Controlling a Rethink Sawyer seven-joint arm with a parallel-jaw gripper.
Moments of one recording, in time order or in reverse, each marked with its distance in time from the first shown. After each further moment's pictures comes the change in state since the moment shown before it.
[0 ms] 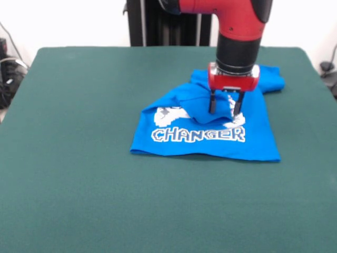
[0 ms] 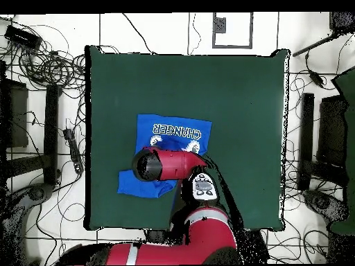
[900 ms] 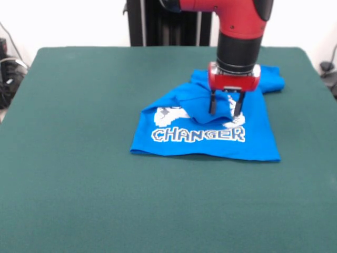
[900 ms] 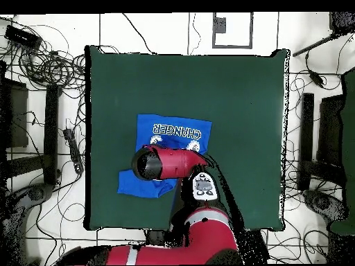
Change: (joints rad) arm -0.001 -0.010 0.000 -0.011 -0.009 0.000 0.000
